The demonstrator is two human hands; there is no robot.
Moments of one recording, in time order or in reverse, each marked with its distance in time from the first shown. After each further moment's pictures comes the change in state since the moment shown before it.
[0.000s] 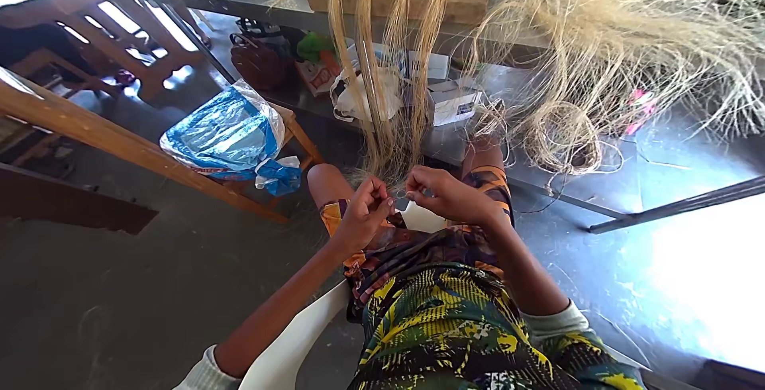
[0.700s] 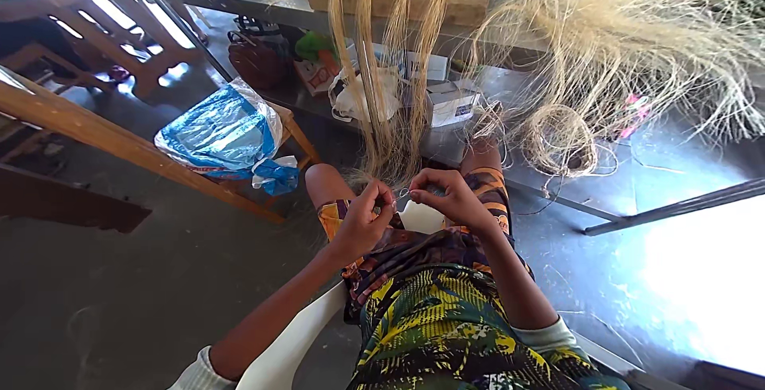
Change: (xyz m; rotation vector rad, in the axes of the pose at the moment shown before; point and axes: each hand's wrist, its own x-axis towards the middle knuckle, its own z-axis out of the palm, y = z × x) left_hand -0.002 0.001 0.002 0.309 -0.021 0.171; right_hand -0.013 0.015 0.017 0.337 0.292 0.003
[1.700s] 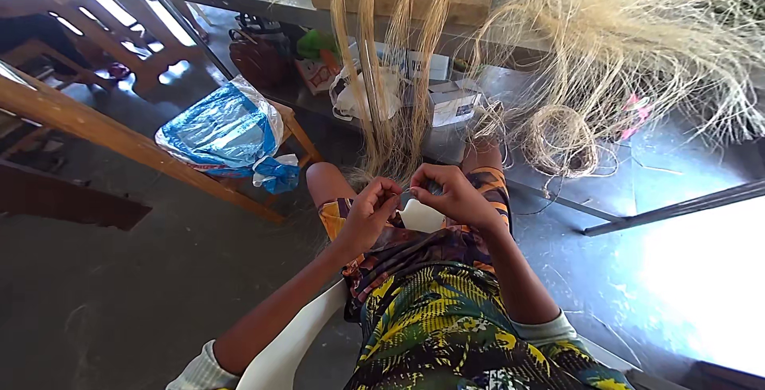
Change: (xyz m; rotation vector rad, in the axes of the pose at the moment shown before) left_hand 0.003 0.007 0.004 -0.225 0.025 -0.185; right_hand 0.009 -0.024 -0.001 -0.160 -0.047 -0.019
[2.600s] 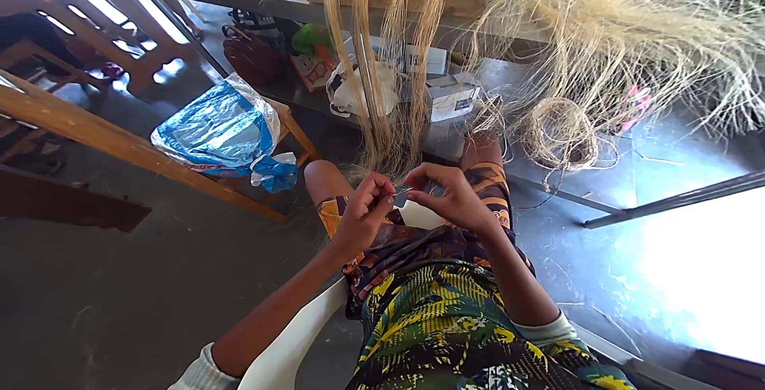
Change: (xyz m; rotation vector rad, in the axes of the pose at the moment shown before) left_hand -0.003 -0.002 -0.004 0.018 0.006 0.138; right_hand -0.009 0.007 0.011 0.054 0.096 -0.039
